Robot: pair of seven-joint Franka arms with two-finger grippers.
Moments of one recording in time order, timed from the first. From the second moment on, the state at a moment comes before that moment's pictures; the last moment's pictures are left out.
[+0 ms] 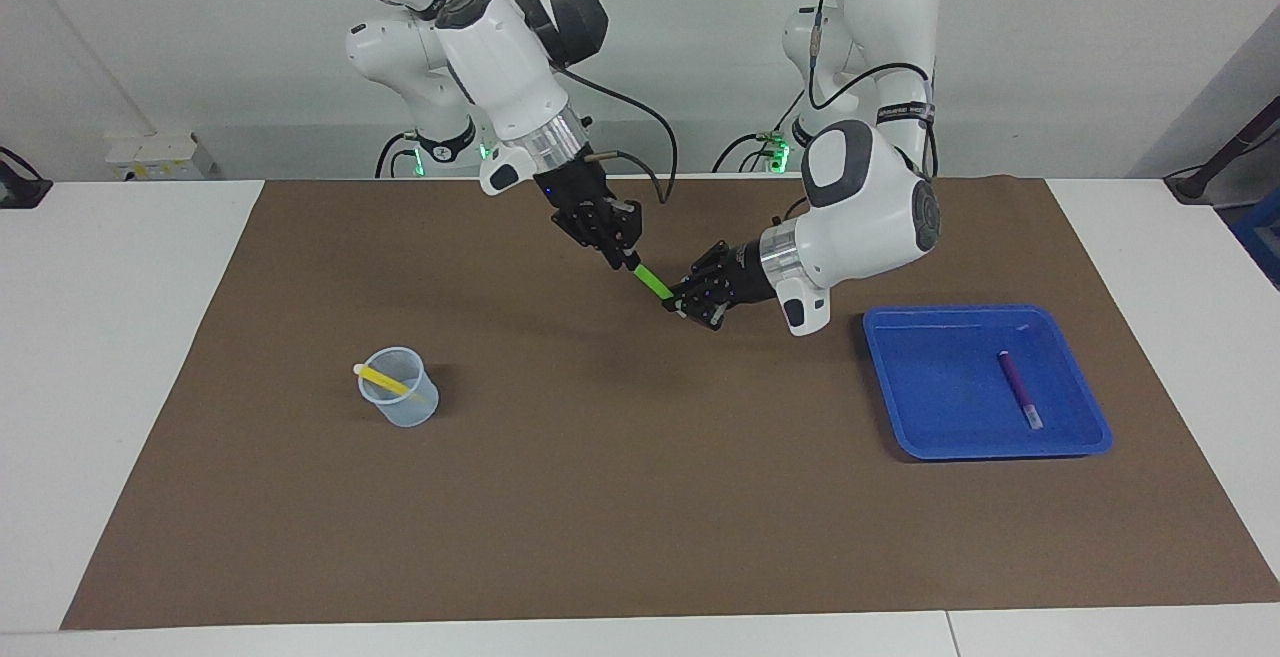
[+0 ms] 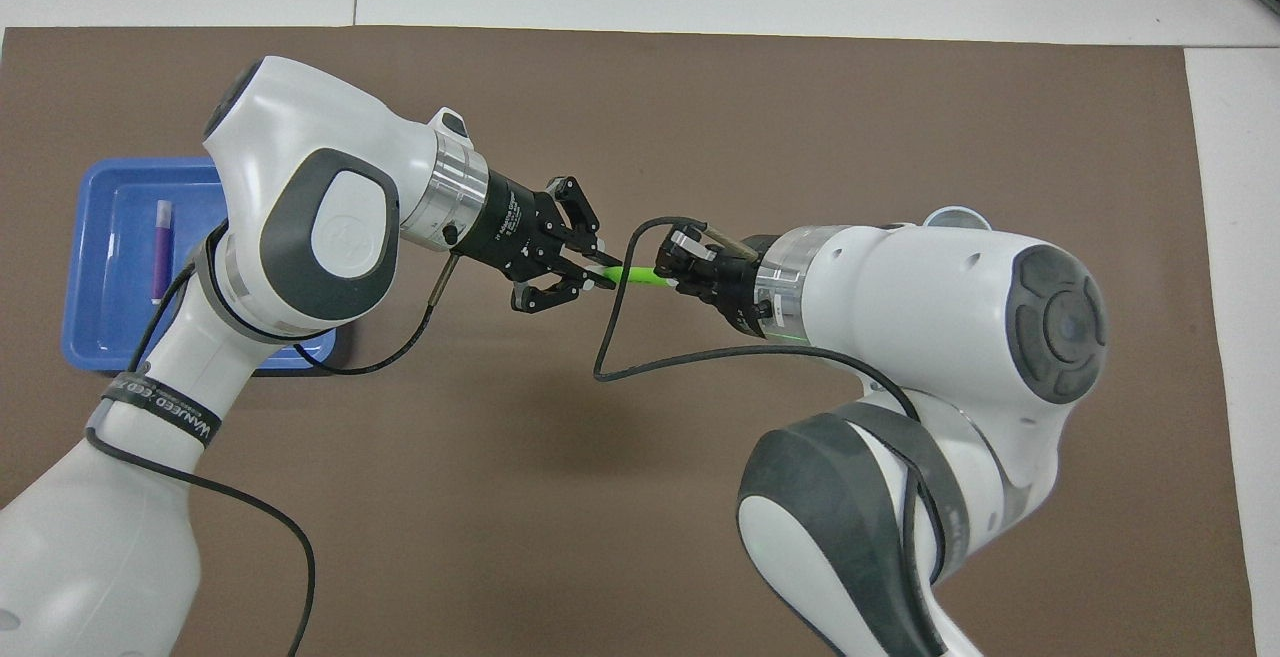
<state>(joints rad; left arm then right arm) -0.37 0.34 -0.03 -1.63 -0.84 1.89 -1.30 0.43 0.03 0.07 -1.91 0.38 2.35 0.84</state>
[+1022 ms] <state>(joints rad) -0.37 0.31 -0.02 -1.64 -0.82 1.90 -1.28 0.43 0.04 0.07 -1.91 0.38 2.35 0.84</state>
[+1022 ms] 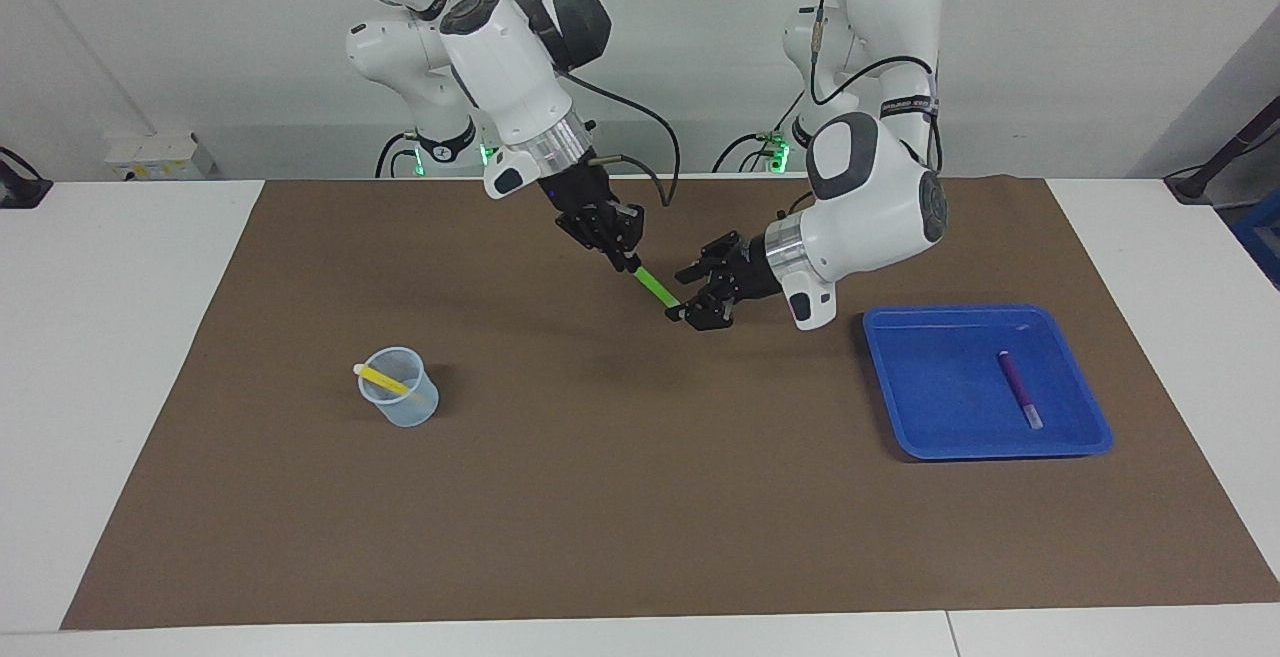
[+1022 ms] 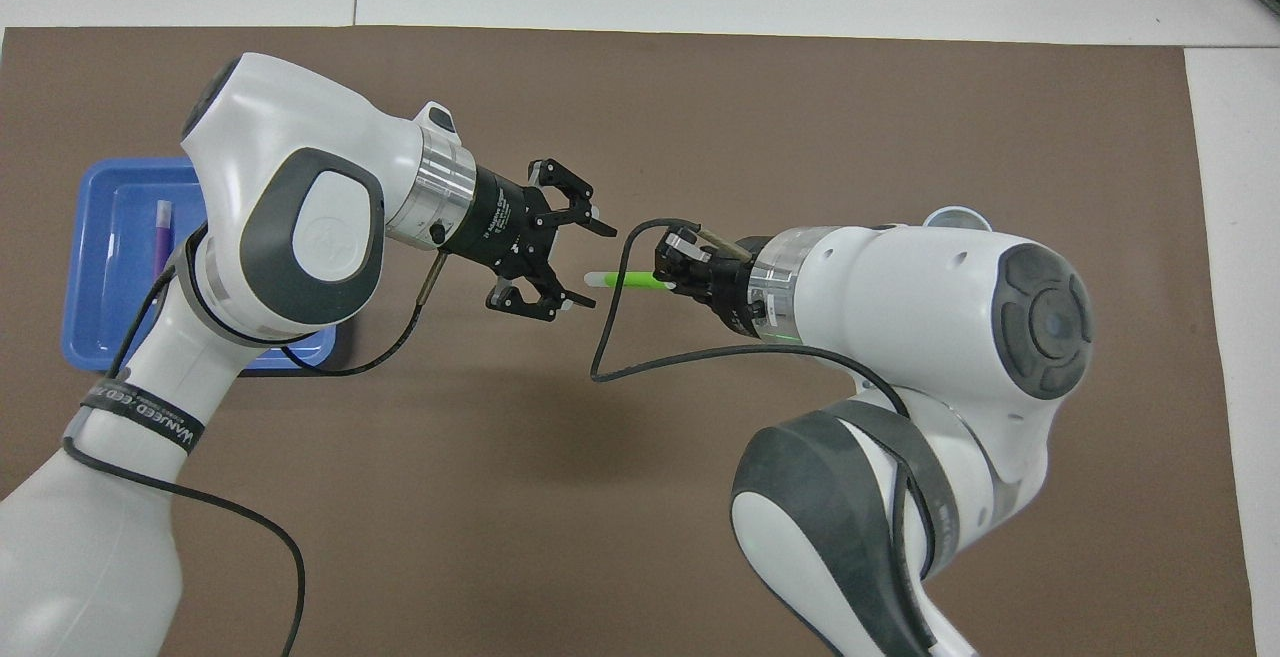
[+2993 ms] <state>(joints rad) 0.13 0.34 0.00 -1.81 0.05 2.29 0.21 0.01 -0.05 0.05 -1.91 -0.02 2.09 -0.27</state>
